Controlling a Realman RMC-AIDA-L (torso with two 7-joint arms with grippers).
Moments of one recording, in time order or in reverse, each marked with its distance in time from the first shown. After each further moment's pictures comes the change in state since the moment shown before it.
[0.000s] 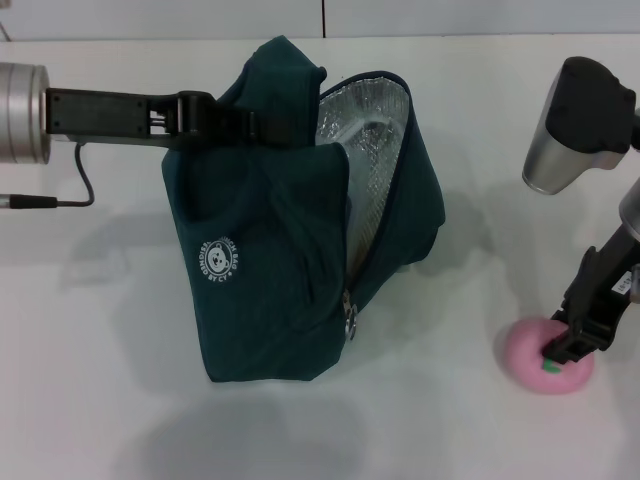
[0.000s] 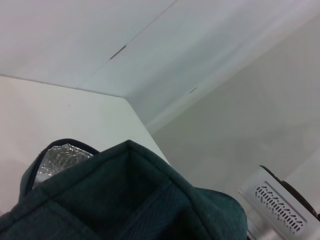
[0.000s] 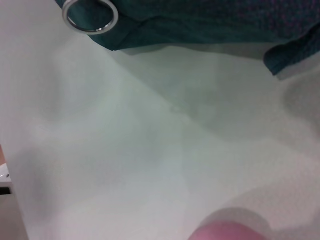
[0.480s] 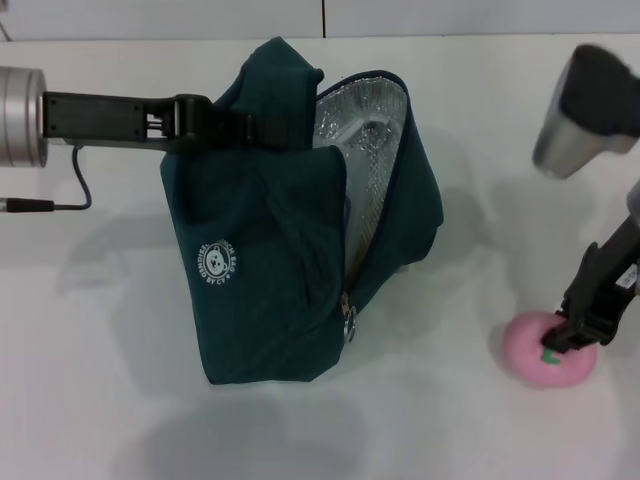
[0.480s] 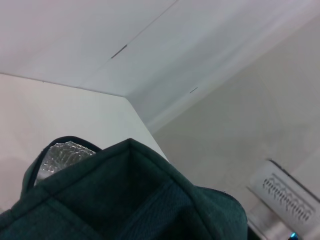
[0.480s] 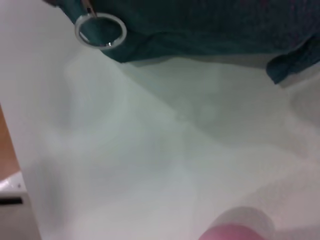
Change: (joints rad) left arm 0.006 0.001 0.000 0.000 -0.001 0.003 0.001; right arm 0.000 -0.001 0.046 -0.013 0.020 -0.034 -0.001
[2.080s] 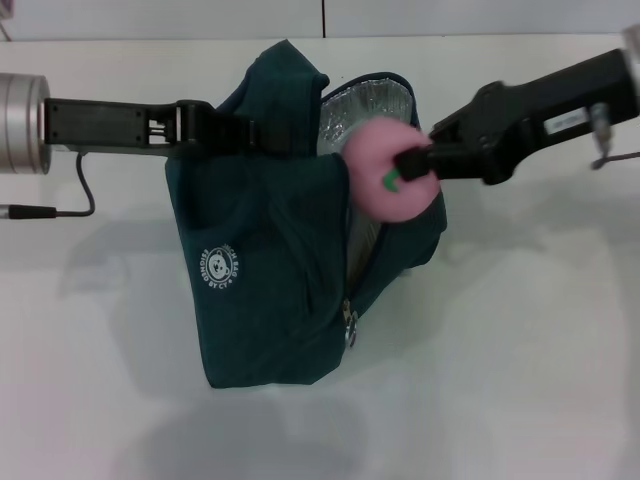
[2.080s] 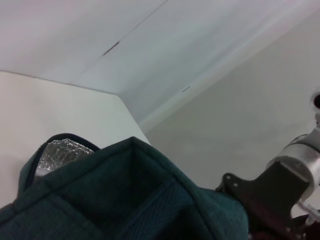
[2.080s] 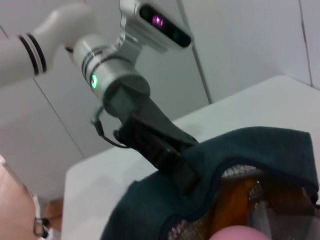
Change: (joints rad) left arm 0.000 0.001 -0.001 -0.027 -0.012 0.013 0.015; right arm -0.005 -0.001 0.350 0.088 0.550 0.135 -0.261
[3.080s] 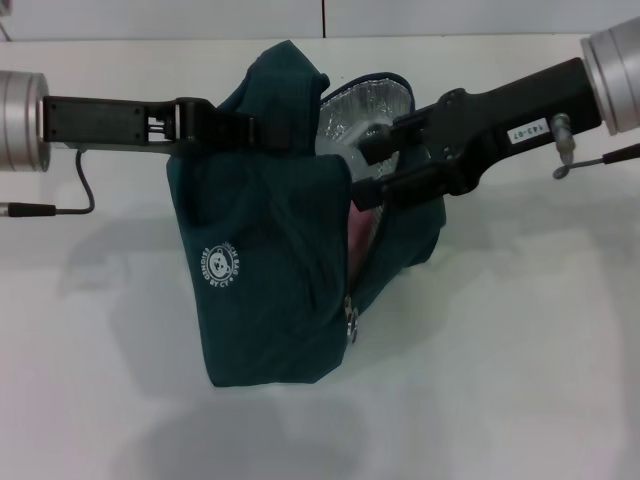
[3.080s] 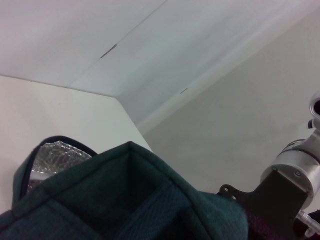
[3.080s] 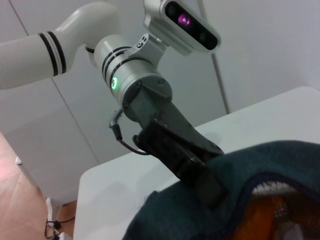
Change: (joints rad) left arm 0.000 0.002 0.001 0.000 -0.007 0.000 0.009; right arm 0.008 0.002 -0.073 0.048 0.077 0.053 -0.047
